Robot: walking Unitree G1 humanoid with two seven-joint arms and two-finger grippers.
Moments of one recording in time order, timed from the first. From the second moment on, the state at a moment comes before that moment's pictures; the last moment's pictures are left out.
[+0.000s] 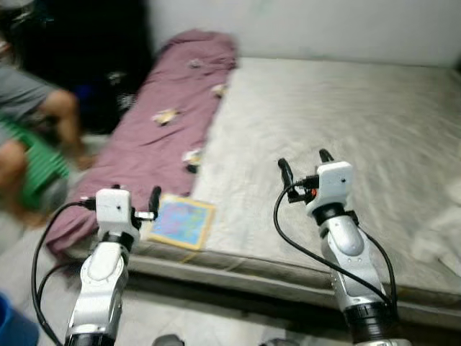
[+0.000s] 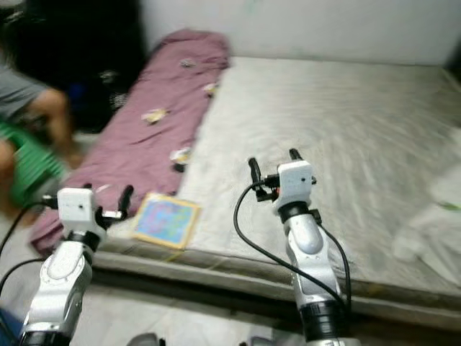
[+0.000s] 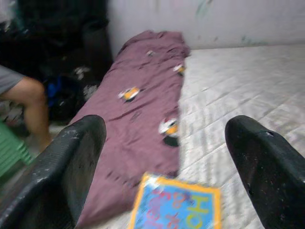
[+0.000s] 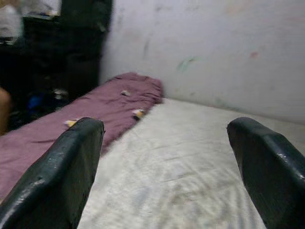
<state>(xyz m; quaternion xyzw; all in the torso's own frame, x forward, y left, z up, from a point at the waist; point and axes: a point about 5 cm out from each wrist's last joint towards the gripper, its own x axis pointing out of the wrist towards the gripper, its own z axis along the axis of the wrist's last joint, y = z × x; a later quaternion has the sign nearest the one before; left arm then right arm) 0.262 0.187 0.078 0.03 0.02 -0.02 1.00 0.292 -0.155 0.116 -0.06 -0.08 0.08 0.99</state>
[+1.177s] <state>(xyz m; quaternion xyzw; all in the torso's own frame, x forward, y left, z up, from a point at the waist) 0.264 0.185 0.076 0.02 0.02 -0.01 1.00 0.292 -0.166 0.112 -0.04 -0.06 0.04 1.00</state>
